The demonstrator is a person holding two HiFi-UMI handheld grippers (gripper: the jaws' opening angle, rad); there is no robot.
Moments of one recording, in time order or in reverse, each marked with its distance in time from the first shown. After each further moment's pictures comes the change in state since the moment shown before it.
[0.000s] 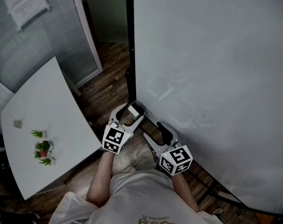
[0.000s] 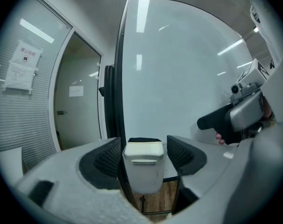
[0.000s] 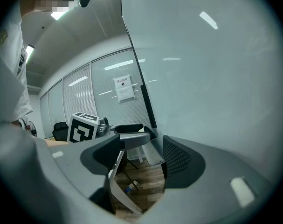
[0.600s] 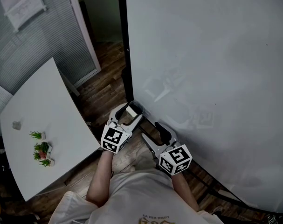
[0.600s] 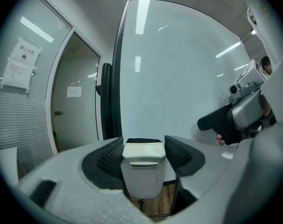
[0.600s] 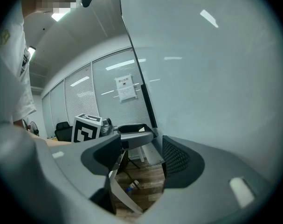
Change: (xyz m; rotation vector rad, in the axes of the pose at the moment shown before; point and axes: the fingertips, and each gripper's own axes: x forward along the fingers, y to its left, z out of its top) left arm 0.010 -0.002 0.000 -0.001 -0.028 -0.025; right arm 0.001 -0.003 0.000 -0.002 0.006 0.026
